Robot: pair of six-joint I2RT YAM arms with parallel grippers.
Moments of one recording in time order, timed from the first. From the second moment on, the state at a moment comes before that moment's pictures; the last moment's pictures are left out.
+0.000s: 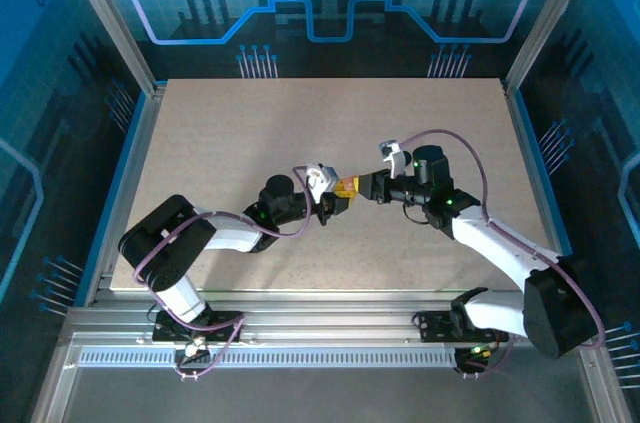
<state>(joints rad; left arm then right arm) -0.68 1.67 0.59 0.97 0.41 -0.11 0.41 1.21 0.69 0.04 -0.55 0.41</state>
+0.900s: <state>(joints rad) -0.68 1.65 0.59 0.97 0.41 -0.11 0.39 1.19 0.69 0.04 -0.59 0.41</state>
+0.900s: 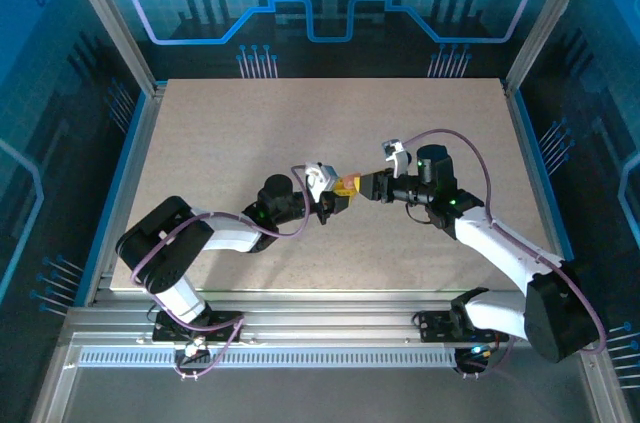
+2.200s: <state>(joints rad) -0.68 1.65 0.59 0.98 0.41 -0.11 0.39 1.17 0.69 0.04 -0.64 0.41</state>
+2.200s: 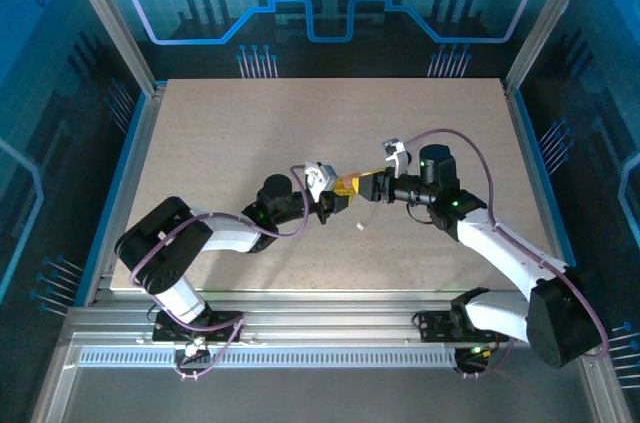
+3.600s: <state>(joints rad) -0.46 1.08 0.48 0.28 0.15 -0.22 0.63 1.78 1.21 -0.74 -0.38 0.22</state>
